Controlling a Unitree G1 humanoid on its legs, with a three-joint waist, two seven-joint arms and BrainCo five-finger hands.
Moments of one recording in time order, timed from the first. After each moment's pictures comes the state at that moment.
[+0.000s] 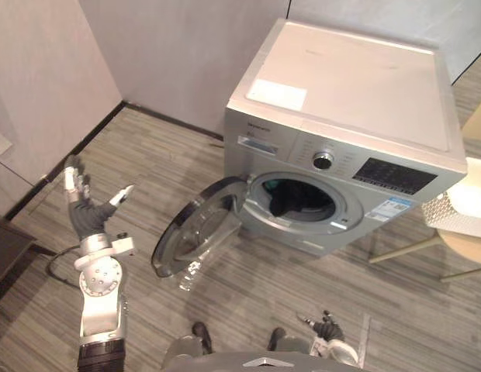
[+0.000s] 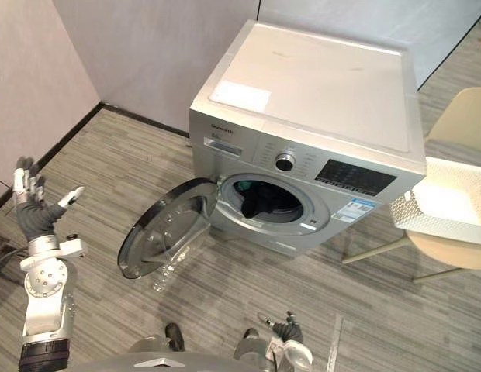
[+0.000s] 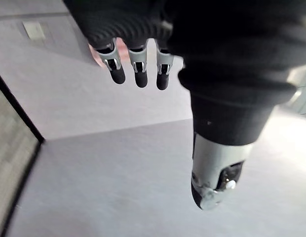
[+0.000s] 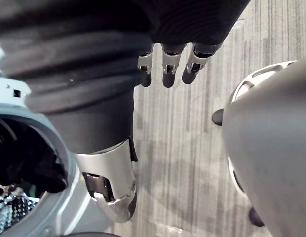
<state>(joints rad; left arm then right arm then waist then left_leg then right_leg) 0.03 0.12 0.31 -0.02 0.01 -0.21 0.30 0.11 -0.08 -0.12 0.96 0.26 -0.12 -0.07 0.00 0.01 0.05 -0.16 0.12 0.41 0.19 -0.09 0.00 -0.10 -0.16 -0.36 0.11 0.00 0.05</state>
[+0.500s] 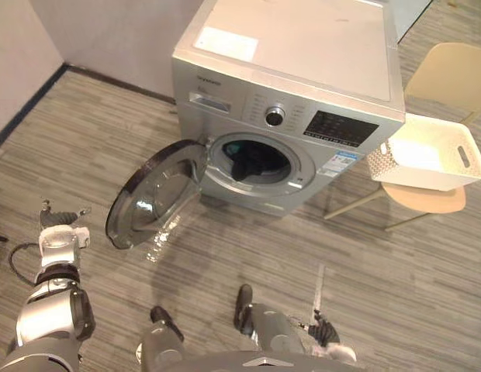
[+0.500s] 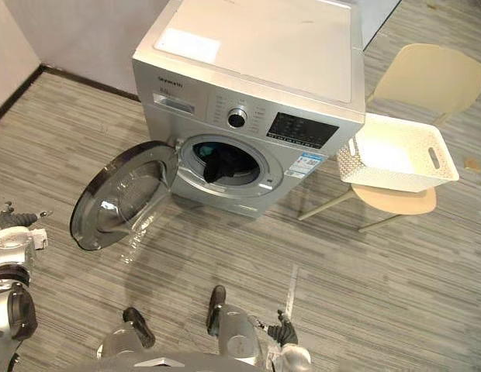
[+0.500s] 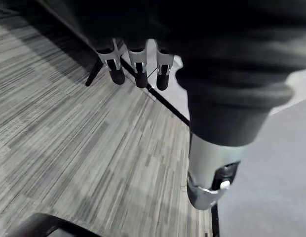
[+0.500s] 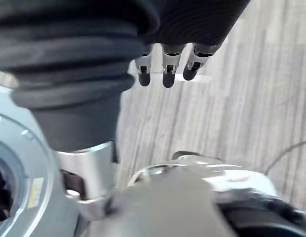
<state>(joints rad) -0.54 0.56 0.39 1.13 0.10 0.03 0.23 0.18 -0.11 -0.04 0.85 0.16 -0.10 -0.02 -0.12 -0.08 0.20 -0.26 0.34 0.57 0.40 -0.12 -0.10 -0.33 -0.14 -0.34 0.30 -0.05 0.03</state>
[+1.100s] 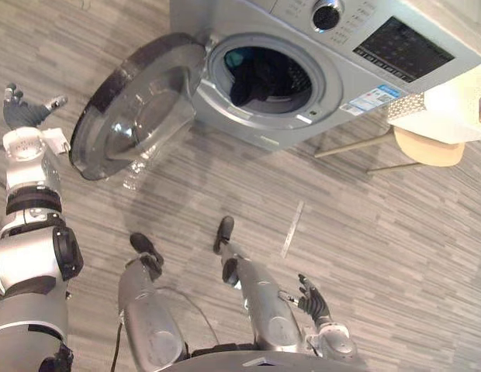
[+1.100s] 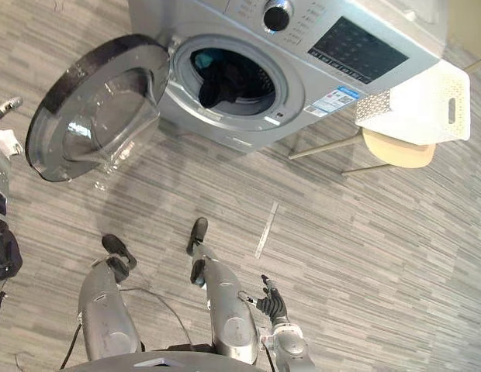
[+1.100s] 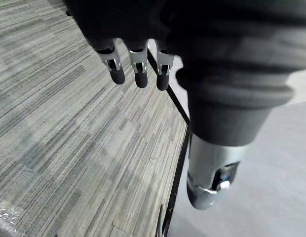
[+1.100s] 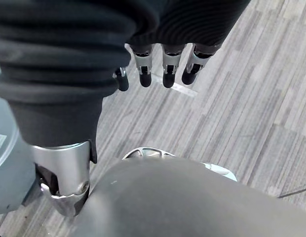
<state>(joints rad) -0.99 0.65 0.31 1.03 -0.16 0.02 0.19 0.25 -0.16 0.13 0.48 0.10 -0.12 -0.02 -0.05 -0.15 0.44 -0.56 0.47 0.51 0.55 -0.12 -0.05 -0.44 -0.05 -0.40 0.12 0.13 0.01</state>
